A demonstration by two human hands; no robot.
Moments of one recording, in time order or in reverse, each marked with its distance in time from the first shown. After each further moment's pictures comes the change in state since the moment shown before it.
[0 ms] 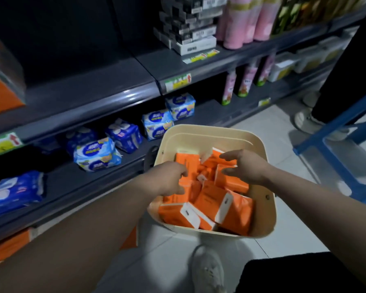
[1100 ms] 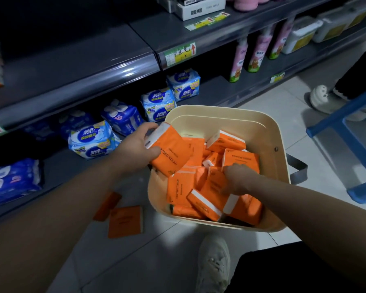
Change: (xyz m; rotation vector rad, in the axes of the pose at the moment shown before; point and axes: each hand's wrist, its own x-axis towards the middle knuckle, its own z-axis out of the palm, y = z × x) left_hand -0.015 -0.061 -0.018 -0.571 0.351 -0.176; right_hand 0.033 0.012 0.094 -0.412 -0.342 0.144
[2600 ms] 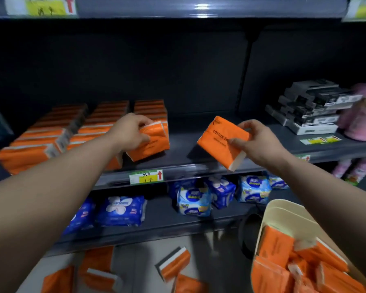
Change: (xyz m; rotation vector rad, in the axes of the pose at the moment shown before) left_hand -0.064 -0.088 -0.325 0.289 0.621 -0.065; right_hand -0.049 -0.242 -0.273 0.924 0.706 -0.564
